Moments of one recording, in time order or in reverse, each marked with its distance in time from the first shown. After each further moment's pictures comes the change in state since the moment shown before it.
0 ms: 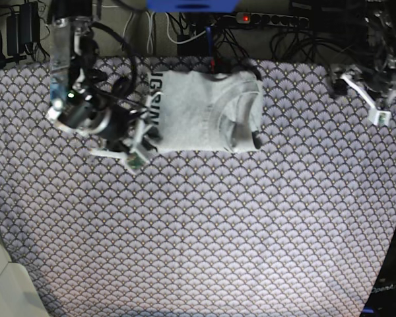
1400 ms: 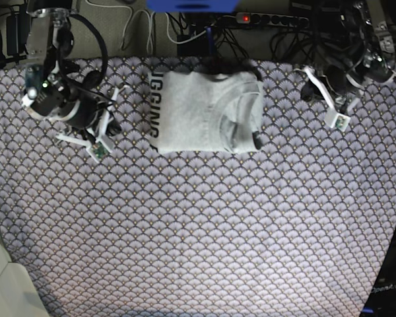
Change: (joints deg) left arm -0.6 3.5 9.1 9.5 -6.9 -4.7 8.4; right arm -4.4 4.0 8.1 -0.1 0.4 0.0 0.1
